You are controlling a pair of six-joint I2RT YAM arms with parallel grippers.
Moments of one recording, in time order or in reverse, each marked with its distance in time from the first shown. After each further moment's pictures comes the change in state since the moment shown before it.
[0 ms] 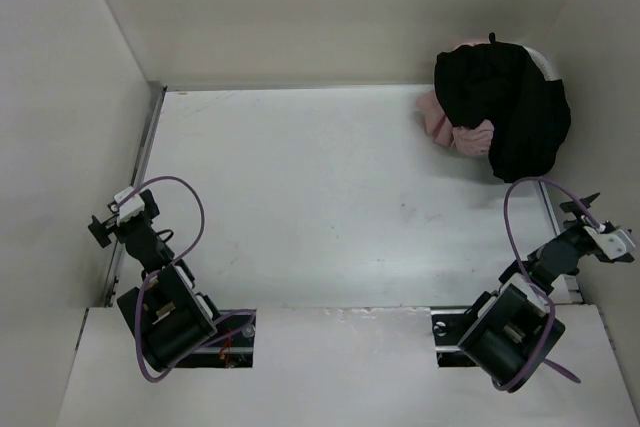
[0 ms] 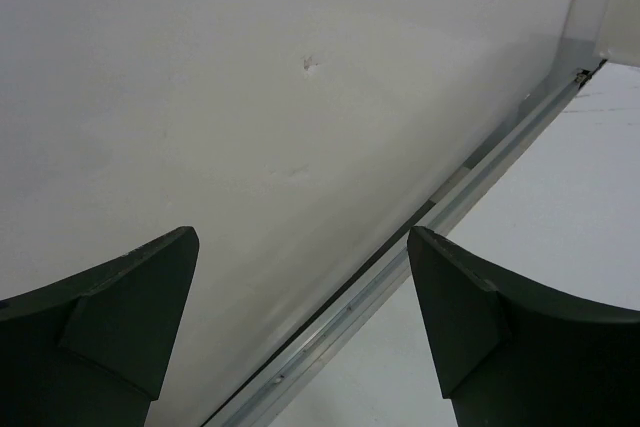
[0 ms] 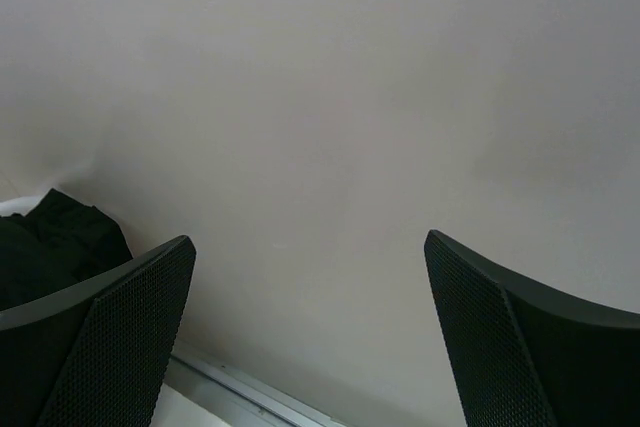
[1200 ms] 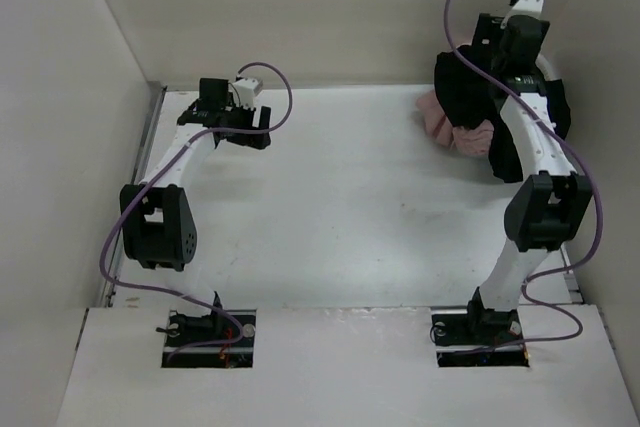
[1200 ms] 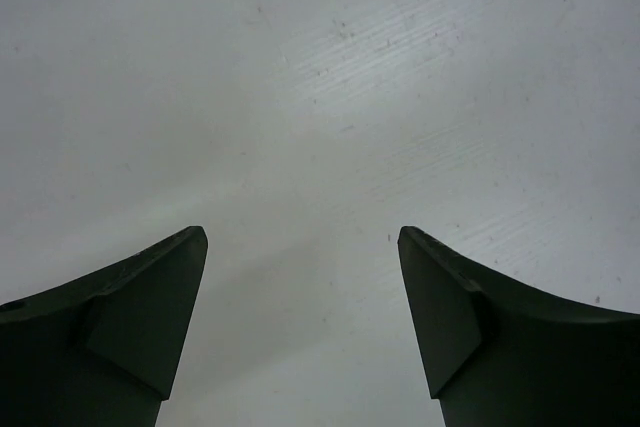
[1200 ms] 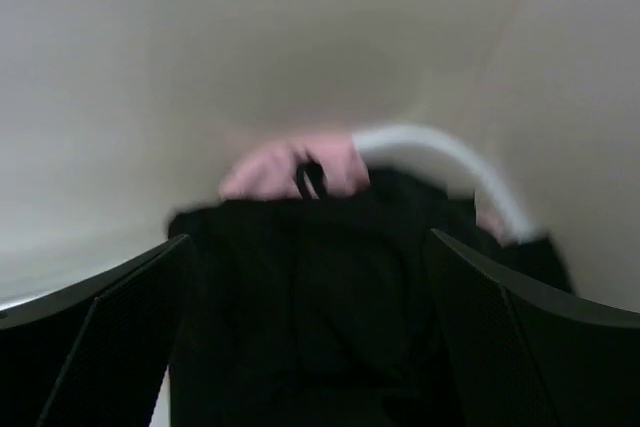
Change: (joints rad) left arm -0.732 0.574 1.376 -1.746 0.481 -0.027; right arm 0.774 0.890 1.761 -1.328 0.012 -0.224
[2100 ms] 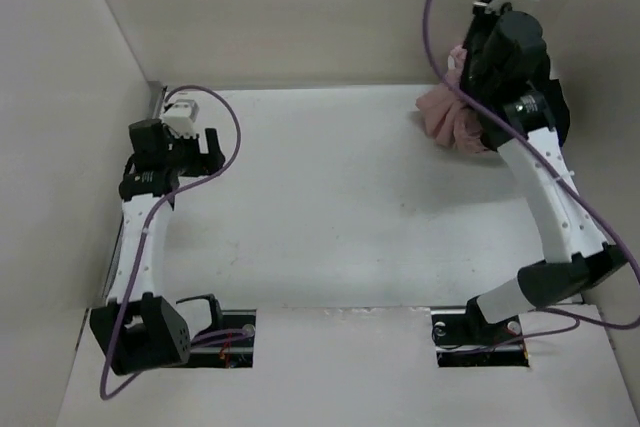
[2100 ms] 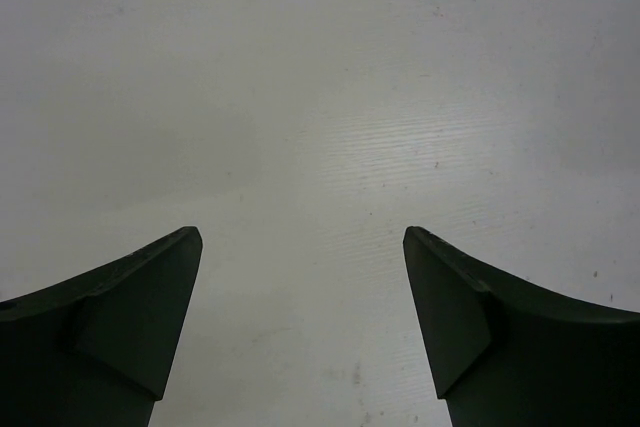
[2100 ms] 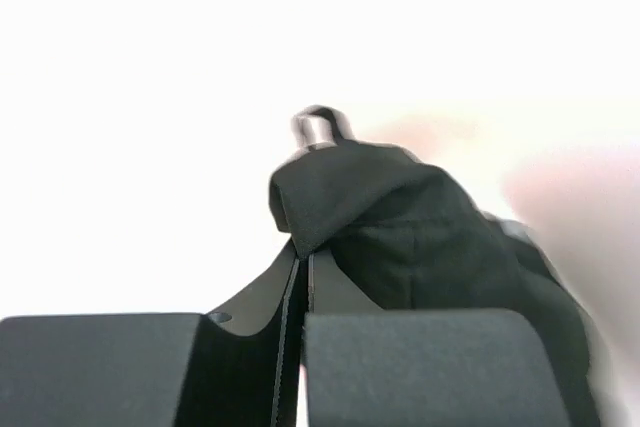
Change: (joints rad) left arm 0.246 -0.561 -0.395 0.002 0.004 -0.069; right arm 0.305 -0.323 0.031 -0.163 0.297 0.011
